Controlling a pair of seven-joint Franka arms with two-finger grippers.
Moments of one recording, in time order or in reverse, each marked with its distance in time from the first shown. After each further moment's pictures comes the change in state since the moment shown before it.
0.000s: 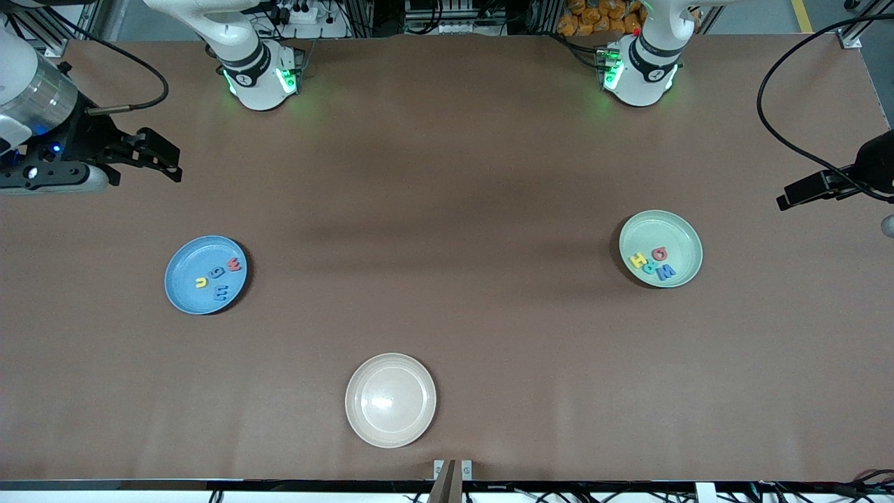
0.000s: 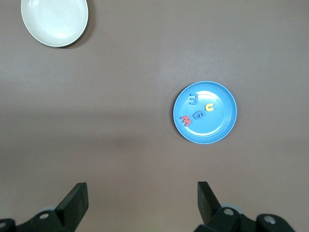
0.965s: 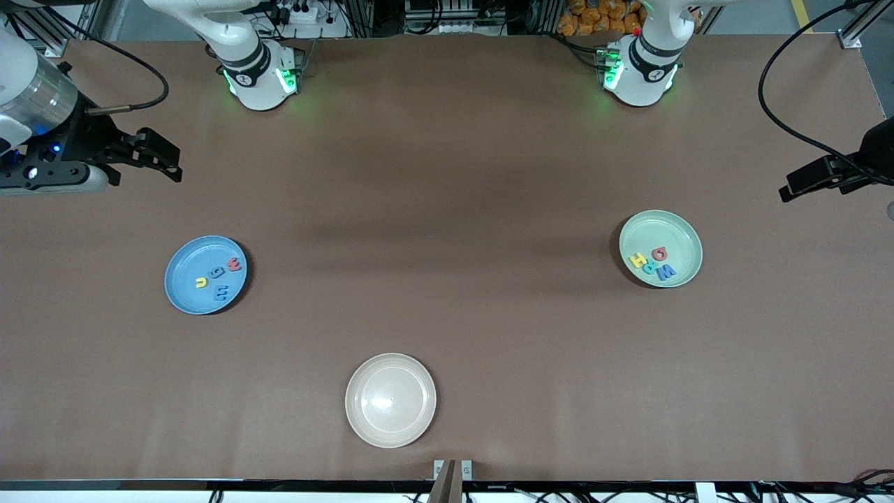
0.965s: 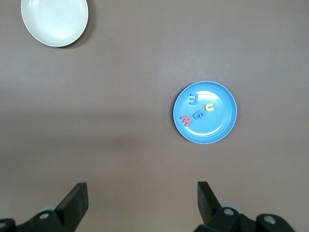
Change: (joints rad) left arm -0.008 -0.032 -0.015 0.010 0.000 0.000 0.023; right arm 0.000 0.000 0.000 0.000 0.000 0.000 0.000
